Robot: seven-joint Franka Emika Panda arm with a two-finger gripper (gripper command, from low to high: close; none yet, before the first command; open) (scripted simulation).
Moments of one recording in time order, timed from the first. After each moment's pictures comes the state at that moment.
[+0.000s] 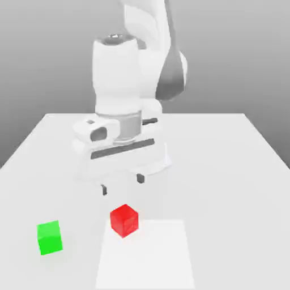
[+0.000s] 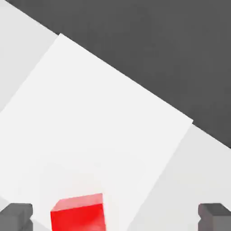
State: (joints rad) arm 0.14 -0.10 -0.31 -2.90 -0.06 2.84 -0.02
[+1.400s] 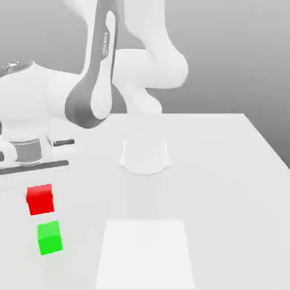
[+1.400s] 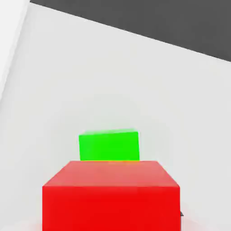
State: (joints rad) arm -0.23 0.11 -0.29 -2.61 0.08 2.71 -0.13
